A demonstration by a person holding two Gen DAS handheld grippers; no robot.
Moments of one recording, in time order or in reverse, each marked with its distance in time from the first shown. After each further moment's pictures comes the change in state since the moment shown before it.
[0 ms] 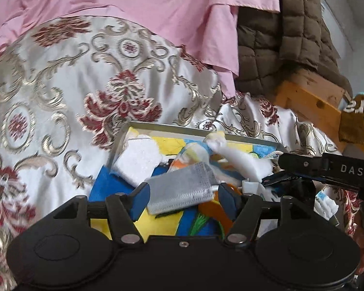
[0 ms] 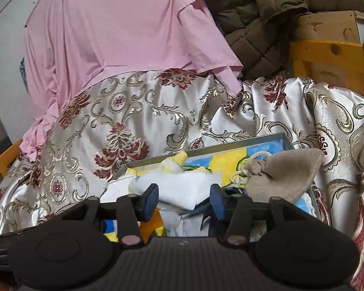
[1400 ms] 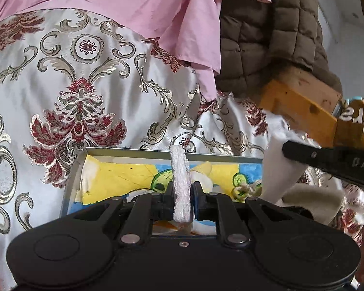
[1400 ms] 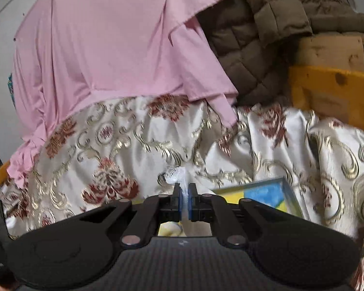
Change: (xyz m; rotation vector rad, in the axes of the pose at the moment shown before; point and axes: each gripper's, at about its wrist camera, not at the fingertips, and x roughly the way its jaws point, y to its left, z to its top) left arm 0.081 -0.012 0.064 0.046 0.073 -0.135; right arm 0.038 0.000 0.052 0.016 -0.044 -0.071
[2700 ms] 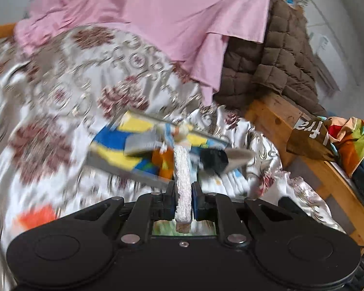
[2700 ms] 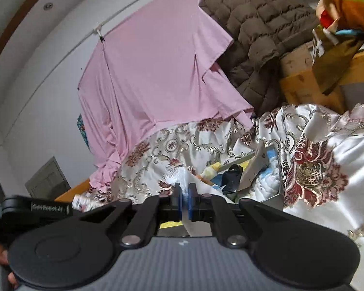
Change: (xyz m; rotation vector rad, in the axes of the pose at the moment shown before) left arm -0.236 -0.116 -0.119 -0.203 -0.125 0.124; right arm -0.232 -0.065 -0.122 0.104 -0.213 0.331
